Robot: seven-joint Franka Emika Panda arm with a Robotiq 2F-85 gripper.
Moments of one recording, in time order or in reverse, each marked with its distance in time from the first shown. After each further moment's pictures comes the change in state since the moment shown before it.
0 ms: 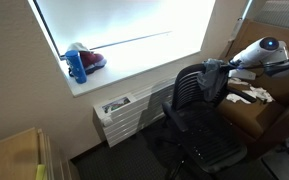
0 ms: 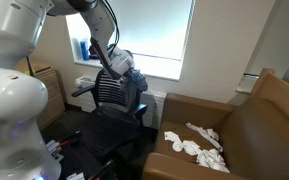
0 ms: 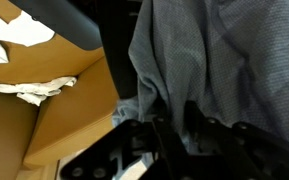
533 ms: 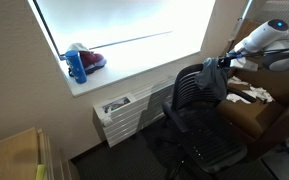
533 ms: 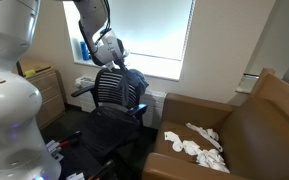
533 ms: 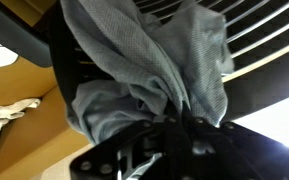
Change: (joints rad) arm -0.200 -0.161 0.341 -0.093 0.418 -0.065 -0.437
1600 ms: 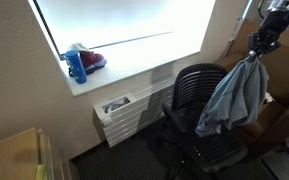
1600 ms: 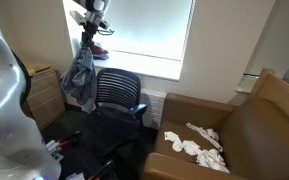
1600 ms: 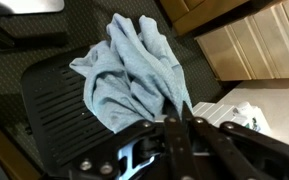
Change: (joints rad) arm -0.621 -0.432 0.795 0.017 1.199 -0.996 -0.791
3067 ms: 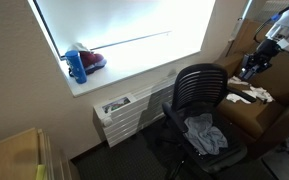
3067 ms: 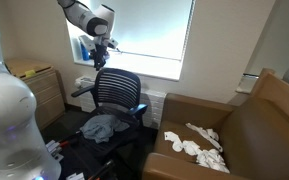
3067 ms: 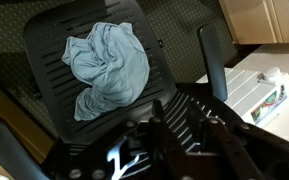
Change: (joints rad) arm 0.499 -0.012 -0.551 -0.285 0.013 0.413 -0.193
